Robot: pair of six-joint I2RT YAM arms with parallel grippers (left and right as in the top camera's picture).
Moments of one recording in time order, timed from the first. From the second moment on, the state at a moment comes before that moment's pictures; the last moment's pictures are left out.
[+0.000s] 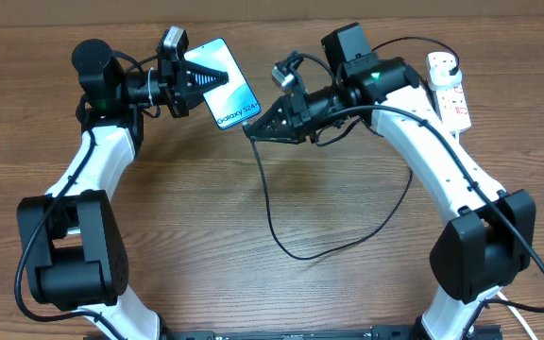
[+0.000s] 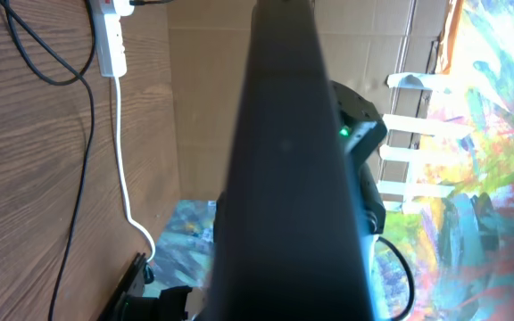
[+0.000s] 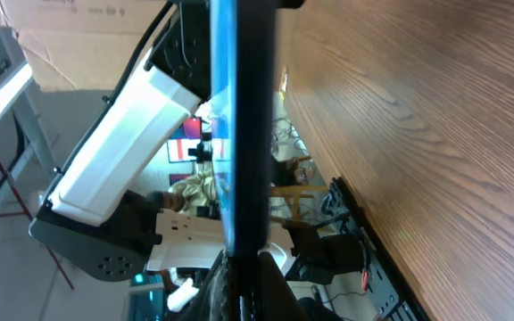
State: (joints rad) left arm 0.07 1.86 1.23 0.68 1.56 -1.62; right arm 0.40 1.91 1.73 -0.93 -1.31 0.38
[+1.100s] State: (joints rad) left arm 0.07 1.86 1.23 0.68 1.56 -1.62; right arm 0.40 1.90 1.73 -0.93 -1.29 0.38
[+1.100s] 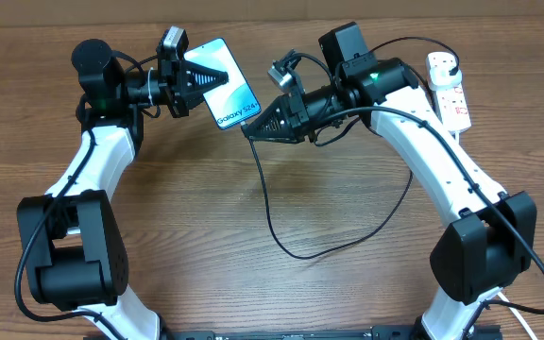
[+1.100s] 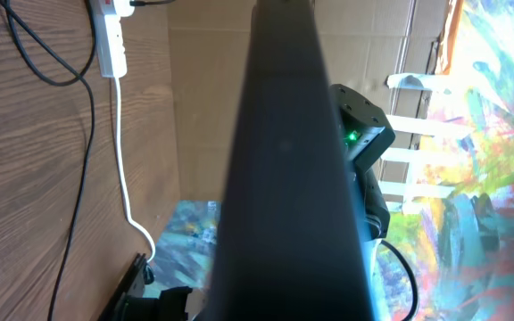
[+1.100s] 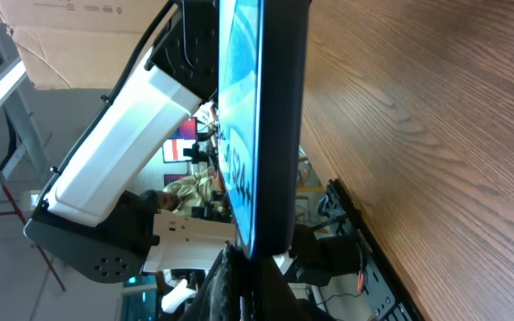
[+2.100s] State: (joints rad) left arm 0.07 1.86 1.23 0.68 1.56 -1.62; right arm 0.41 1.90 1.74 -0.90 -1.27 0.38
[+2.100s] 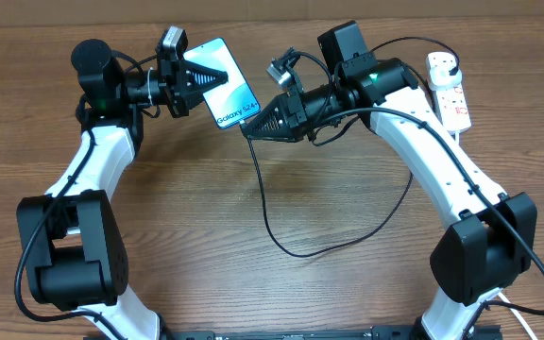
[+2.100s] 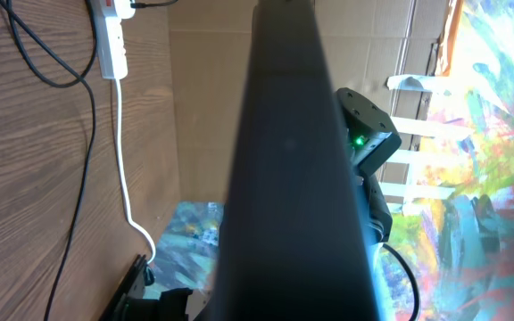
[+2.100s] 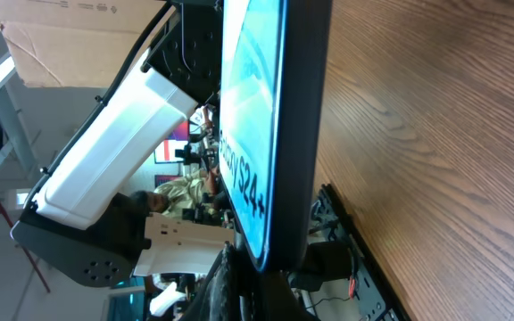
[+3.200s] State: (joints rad) left arm 0.07 1.87 1.23 0.68 1.56 -1.61; right arm 0.41 1.89 1.74 -0.90 -1.24 0.38
